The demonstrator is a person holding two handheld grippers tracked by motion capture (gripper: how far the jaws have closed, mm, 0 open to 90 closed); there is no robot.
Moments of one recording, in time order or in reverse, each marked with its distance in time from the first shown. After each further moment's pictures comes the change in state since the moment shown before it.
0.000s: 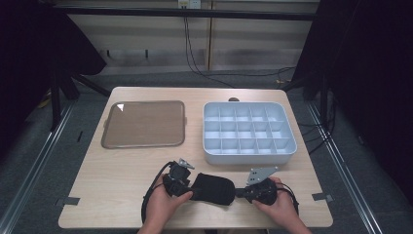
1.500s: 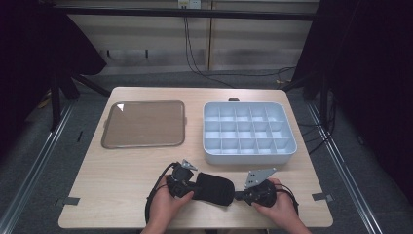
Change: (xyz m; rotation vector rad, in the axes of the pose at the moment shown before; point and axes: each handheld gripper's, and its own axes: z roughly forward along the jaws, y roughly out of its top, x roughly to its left) left arm -0.006 0.003 0.004 -0.004 -0.015 0.035; right arm 0.007 0.004 -0.002 0.029 0.030 -0.030
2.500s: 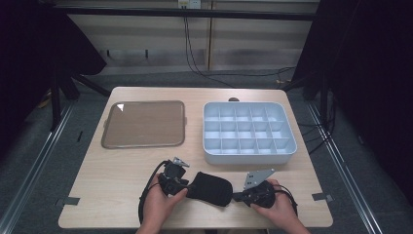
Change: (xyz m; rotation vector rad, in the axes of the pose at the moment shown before) left arm 0.012 -0.007 -0.017 -0.013 0.016 -0.082; right arm 0.003 0.000 0.003 0.003 0.013 -0.002
